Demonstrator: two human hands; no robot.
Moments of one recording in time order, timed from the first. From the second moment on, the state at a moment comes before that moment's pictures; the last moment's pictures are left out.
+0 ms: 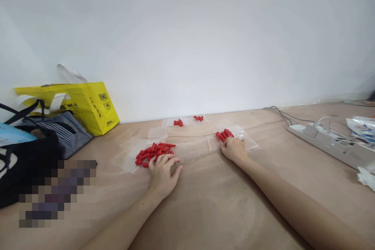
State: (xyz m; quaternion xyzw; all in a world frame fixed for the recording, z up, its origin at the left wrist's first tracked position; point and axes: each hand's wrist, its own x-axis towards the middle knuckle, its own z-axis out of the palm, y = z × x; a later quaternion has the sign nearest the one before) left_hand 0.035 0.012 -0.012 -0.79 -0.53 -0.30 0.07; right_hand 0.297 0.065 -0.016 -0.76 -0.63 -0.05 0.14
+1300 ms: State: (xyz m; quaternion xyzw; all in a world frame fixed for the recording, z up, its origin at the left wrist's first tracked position) left_hand 0.024 0.113 0.034 -0.87 -0.45 -0.03 0.18; right_hand 0.281 0.049 -0.011 -0.65 -0.73 -0.06 0.19
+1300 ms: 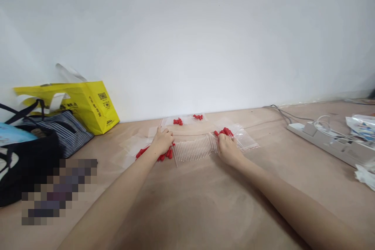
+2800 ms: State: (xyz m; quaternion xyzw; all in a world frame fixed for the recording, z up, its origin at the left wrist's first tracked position) left_hand 0.043 0.001 -0.006 -0.85 -0.43 -0.31 0.04; right_hand 0.238 0.007 -0.028 -0.35 -0.88 -0.07 0.31
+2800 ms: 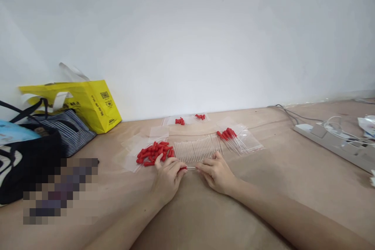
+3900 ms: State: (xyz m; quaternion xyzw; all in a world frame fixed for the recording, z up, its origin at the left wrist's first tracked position) left_hand 0.036 0.001 -0.006 -0.86 -0.42 -0.29 0.05; right_hand 0.240 0.015 -0.024 -0.33 -0.89 -0.01 0.31
